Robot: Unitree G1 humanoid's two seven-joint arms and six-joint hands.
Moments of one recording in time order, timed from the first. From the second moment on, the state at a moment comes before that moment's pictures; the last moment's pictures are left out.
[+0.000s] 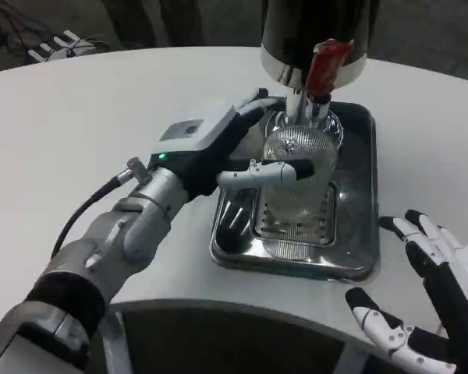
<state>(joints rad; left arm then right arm) -1.10 0.34 -0.39 1.14 0.58 -0.53 0.22 0.29 -0.02 0.08 -0.95 -1.13 0.21 0.49</state>
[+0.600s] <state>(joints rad) -0.94 0.37 -0.02 0.81 -0.15 -0.74 -0.40 0.22 -0.02 0.06 -0.90 -1.13 0.22 0.49</state>
